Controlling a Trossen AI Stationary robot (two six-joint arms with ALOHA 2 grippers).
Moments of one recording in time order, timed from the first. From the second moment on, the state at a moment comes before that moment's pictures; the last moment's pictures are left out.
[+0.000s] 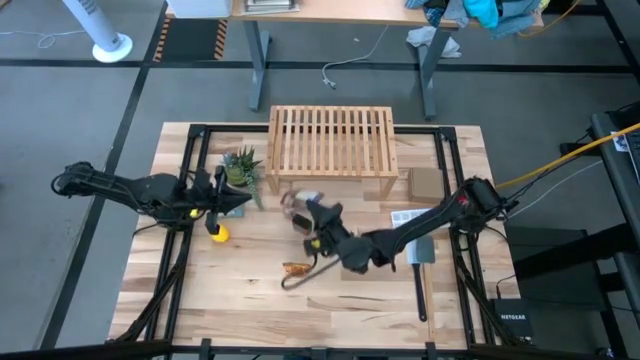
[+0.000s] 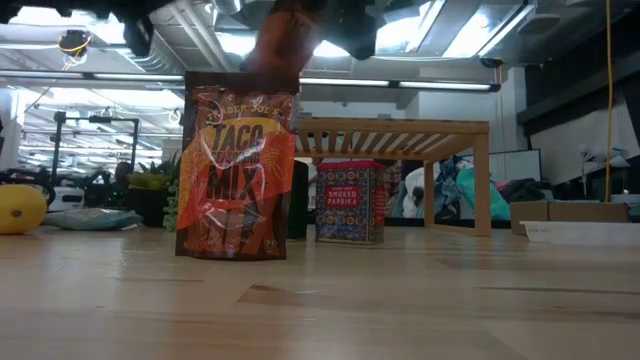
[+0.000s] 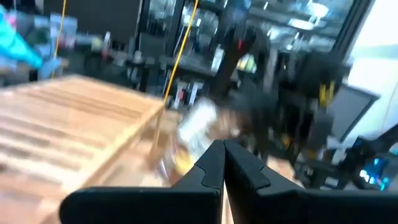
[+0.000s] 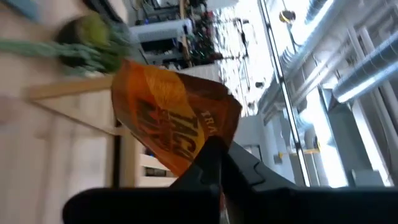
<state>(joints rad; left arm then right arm) -0.22 0.47 0.39 0.12 -0.33 -0.24 0.39 1.91 1.28 0.60 1.25 -1.37</state>
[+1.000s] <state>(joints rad) -0.22 0.83 0.39 0.00 -0.35 -0.28 -0.14 1.72 1.49 -0.03 1.06 -1.04</state>
